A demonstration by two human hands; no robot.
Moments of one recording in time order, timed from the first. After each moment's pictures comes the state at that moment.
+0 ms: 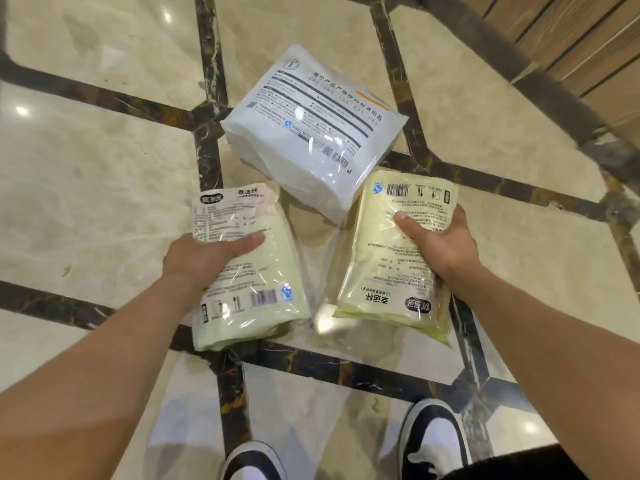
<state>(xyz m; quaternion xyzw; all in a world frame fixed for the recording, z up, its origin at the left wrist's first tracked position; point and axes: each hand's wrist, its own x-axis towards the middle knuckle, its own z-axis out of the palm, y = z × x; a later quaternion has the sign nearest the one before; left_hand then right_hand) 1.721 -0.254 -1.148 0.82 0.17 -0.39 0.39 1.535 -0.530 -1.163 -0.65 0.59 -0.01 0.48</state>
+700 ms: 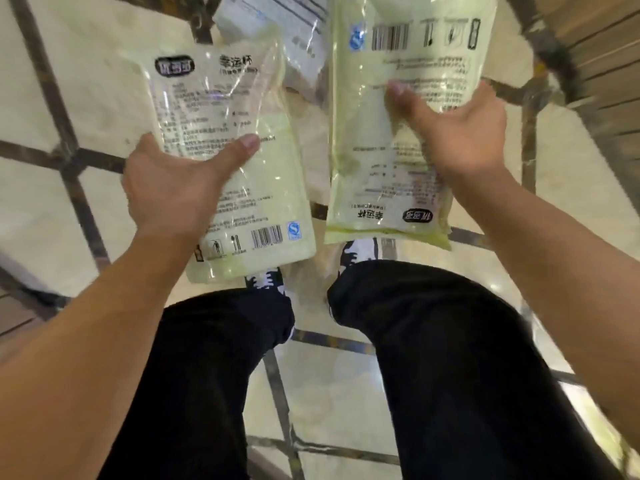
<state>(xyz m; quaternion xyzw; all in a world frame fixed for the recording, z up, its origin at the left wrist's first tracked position) 1.595 -0.247 -0.848 0.90 0.09 -0.23 0.37 1.468 -0.501 -0.852 -0.71 0.51 -0.03 0.48</state>
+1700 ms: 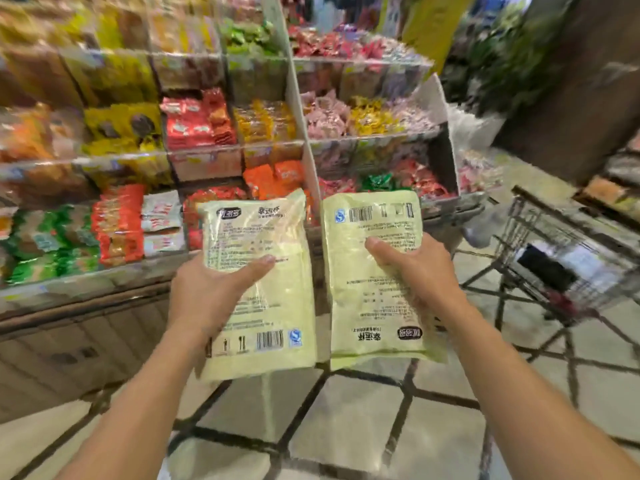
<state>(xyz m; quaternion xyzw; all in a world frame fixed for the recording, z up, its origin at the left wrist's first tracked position) 1.433 -0.460 -0.183 0.61 -0.52 -0.42 0.43 1.136 -0.414 -0.149 -0.45 0.73 -0.44 0.28</state>
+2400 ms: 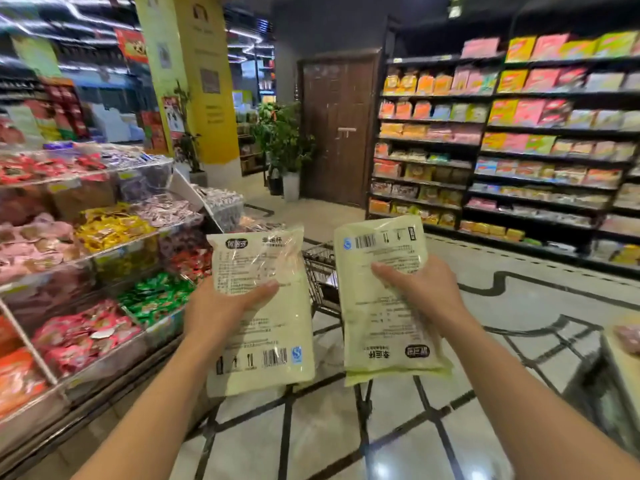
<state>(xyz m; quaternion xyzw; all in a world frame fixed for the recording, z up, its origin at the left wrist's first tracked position) 0.890 -0.401 -0.083 0.37 -0.72 -0.48 0.34 0.678 -0.180 -0.064 -0.24 0.80 -0.55 0.07</state>
